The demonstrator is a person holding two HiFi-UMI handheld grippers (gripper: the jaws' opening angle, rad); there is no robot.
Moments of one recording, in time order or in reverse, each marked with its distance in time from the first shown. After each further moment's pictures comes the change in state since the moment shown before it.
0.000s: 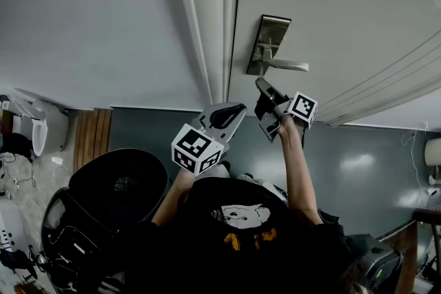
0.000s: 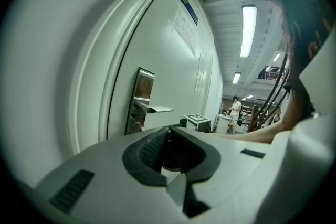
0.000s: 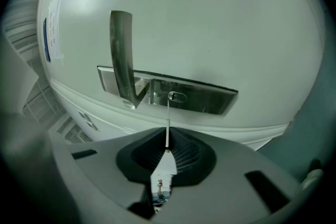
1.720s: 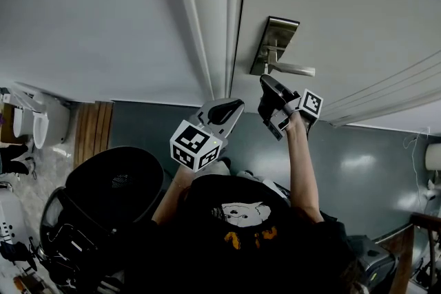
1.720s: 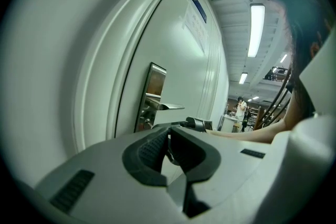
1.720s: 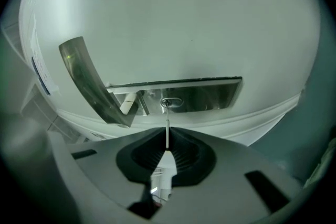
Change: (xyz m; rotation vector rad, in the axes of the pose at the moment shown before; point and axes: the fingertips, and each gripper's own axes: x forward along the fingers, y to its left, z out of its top) left arm 0.012 0.029 -0.010 -0.036 0.016 0.054; right arm 0.012 -0.010 0.014 0.244 0.063 0.135
